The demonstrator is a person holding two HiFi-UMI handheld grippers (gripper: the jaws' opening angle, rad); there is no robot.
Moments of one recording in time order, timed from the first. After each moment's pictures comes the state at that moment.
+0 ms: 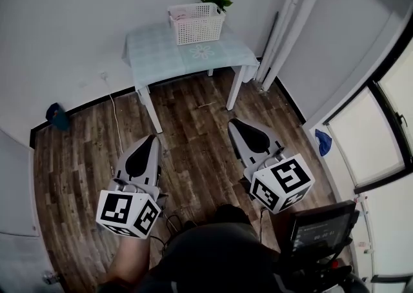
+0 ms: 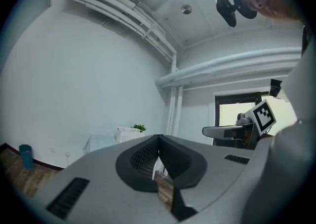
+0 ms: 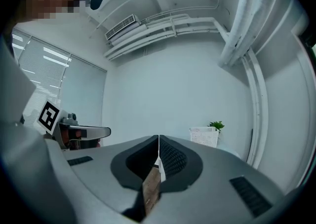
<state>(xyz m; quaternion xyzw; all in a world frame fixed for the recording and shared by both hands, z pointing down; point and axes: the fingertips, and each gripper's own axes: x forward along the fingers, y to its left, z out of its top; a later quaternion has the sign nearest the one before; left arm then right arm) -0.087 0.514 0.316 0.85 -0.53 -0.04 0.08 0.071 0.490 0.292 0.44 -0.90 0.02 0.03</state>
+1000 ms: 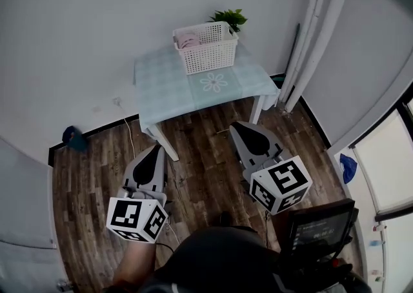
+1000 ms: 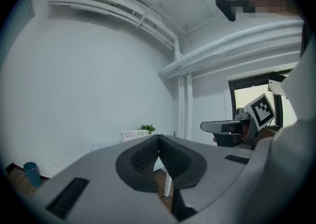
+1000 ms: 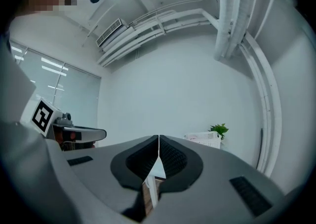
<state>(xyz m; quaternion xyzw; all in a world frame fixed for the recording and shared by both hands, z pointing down) -0.055 0.336 0.317 0.82 -0.57 0.01 0.04 0.099 0.293 0.297 0.42 -0.91 0.03 -0.01</state>
